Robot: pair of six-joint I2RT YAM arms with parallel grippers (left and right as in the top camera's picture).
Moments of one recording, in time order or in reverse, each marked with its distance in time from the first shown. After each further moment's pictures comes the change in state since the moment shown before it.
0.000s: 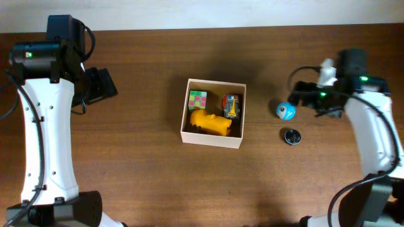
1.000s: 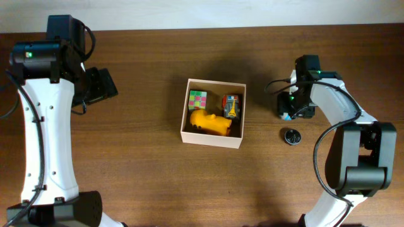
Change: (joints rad) left arm 0.000 0.000 0.000 0.000 0.003 0.000; right arm 0.094 0.315 0.000 0.098 0.138 0.000
